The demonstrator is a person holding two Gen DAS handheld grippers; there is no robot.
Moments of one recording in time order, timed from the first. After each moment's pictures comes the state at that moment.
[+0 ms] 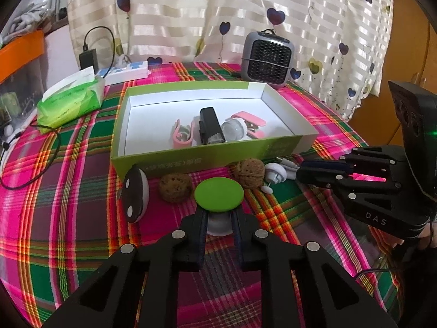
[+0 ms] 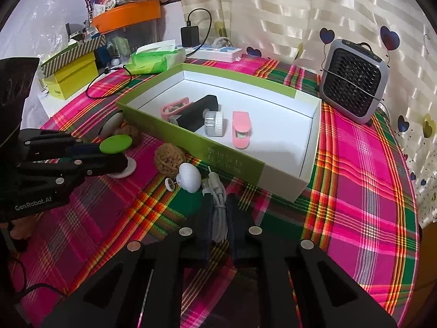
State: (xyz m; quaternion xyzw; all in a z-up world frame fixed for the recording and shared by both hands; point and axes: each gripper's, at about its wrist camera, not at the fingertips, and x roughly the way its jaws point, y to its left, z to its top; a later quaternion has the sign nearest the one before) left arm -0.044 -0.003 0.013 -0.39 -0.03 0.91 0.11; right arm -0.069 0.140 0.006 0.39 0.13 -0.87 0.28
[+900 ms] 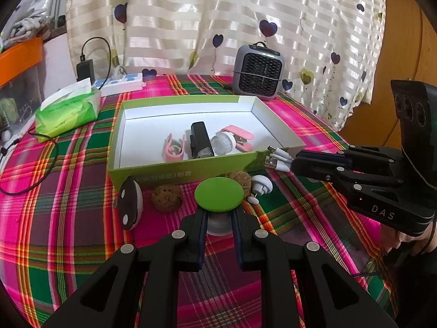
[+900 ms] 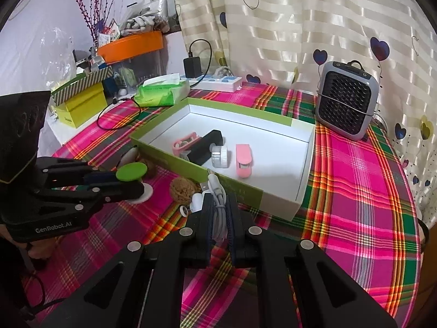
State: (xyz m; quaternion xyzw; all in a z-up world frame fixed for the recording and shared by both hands) left arm -0.039 -0.001 0.023 -0.37 -0.04 0.92 0.12; right arm -0.059 0.145 0.031 0.34 0.08 -0.89 0.30
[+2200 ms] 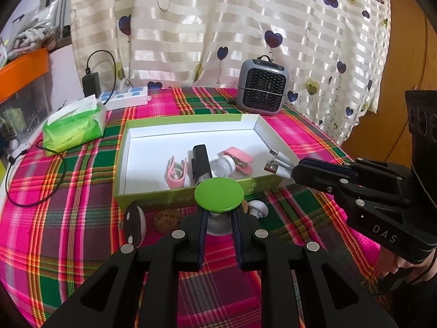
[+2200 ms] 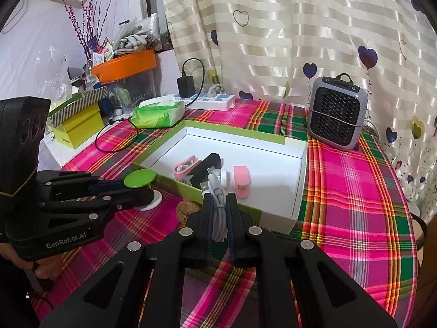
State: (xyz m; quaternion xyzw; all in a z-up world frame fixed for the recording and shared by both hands) left arm -0.045 0.007 0.046 -0.35 -0.04 0.93 0.10; right arm -0.055 0.143 0.053 0.32 0.06 -0.91 0.27
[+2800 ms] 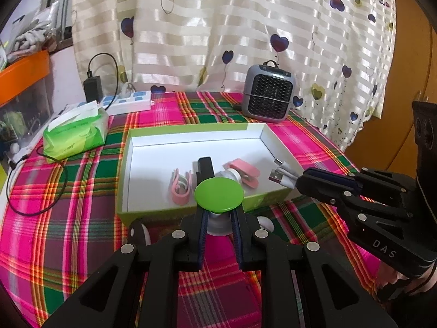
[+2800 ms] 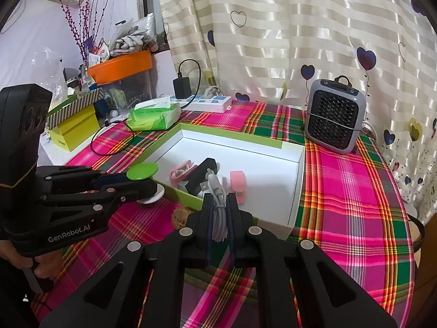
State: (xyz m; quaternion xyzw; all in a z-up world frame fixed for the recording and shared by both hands) left arm -0.065 0.005 0.055 -0.35 -0.04 0.93 0.09; right arm -0.065 0.140 0.057 0.32 0.06 -0.91 0.26
